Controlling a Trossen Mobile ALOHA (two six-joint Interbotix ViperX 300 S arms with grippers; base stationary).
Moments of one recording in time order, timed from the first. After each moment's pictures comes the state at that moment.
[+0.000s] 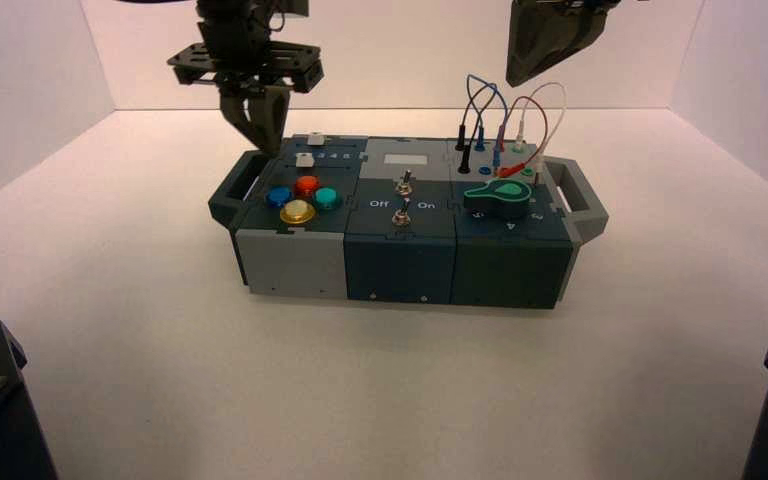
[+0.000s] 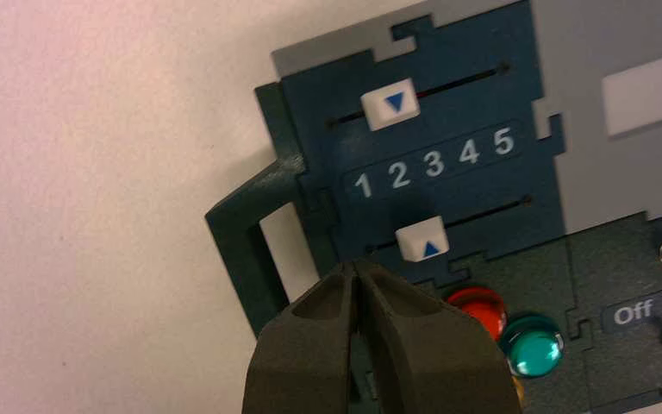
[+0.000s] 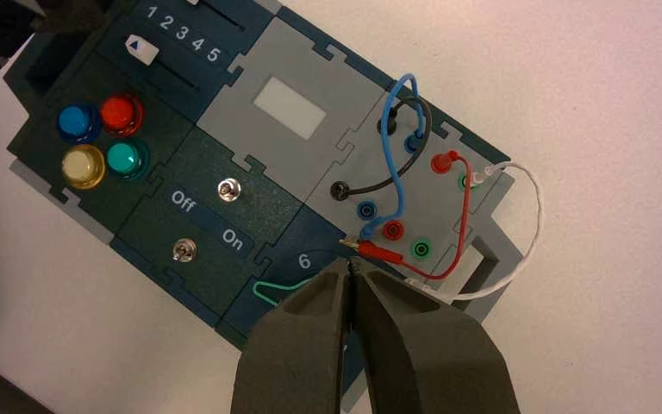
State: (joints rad) left arm -0.47 0.14 0.56 -0.04 0.70 -0.06; right arm 0.52 -0.33 0.79 0.07 0.62 -0.04
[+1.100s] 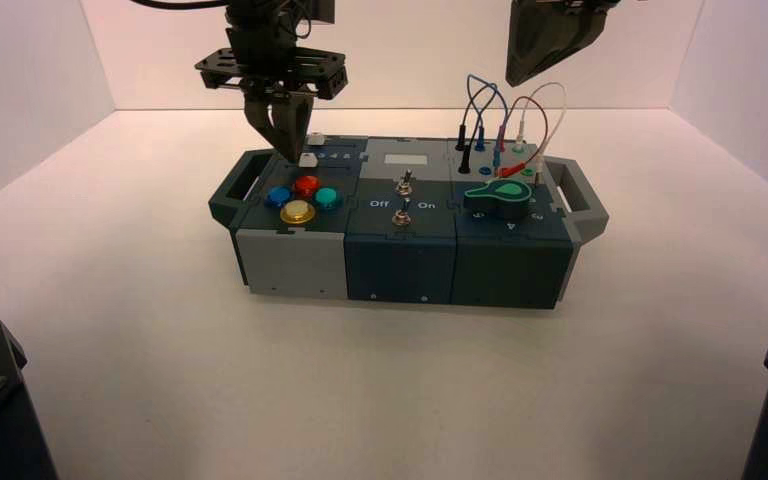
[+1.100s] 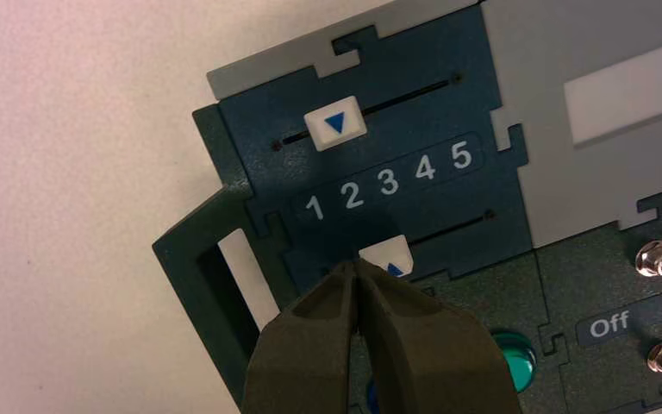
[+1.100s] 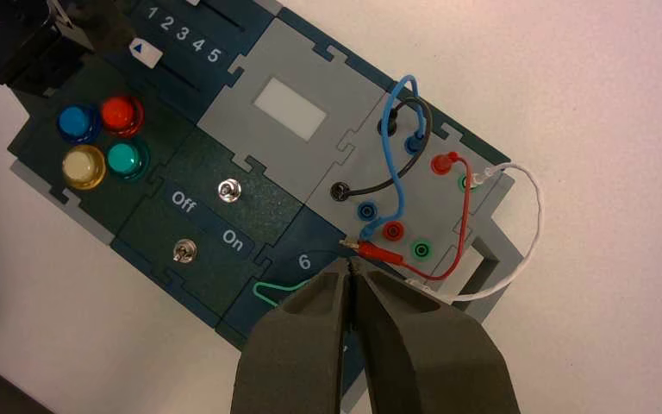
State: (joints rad) left arm -0.52 0.19 0.52 -0.05 0.71 -0.06; right arm 0.52 -0.33 0.79 0.07 0.62 -0.04
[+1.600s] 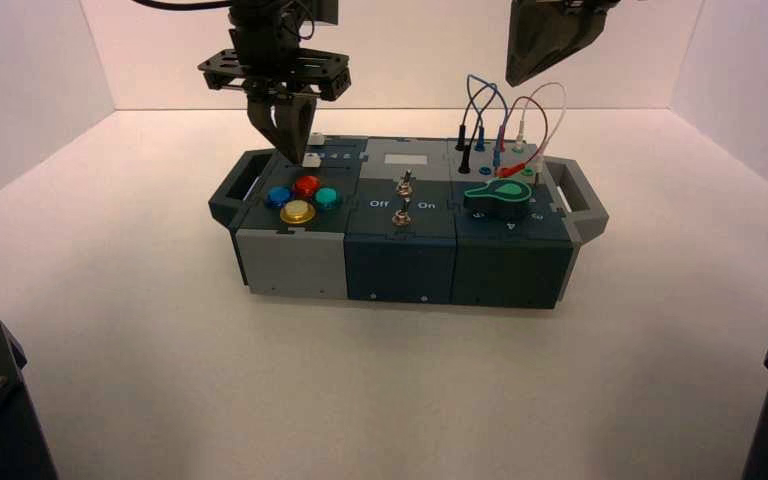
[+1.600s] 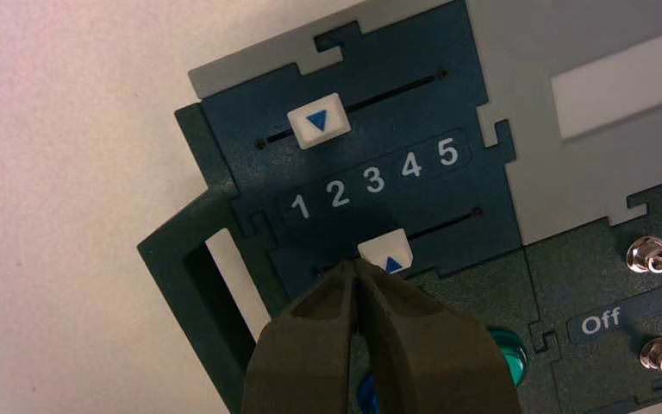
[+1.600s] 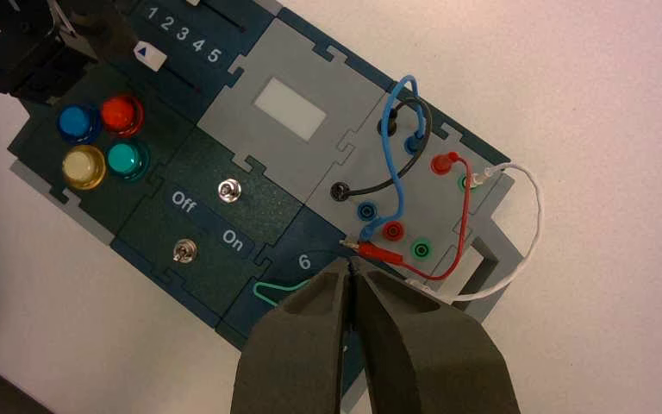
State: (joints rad) left arm -0.53 0.19 0.52 -0.05 0.71 -0.06; right arm 0.52 -0.33 0.79 0.07 0.62 -0.04
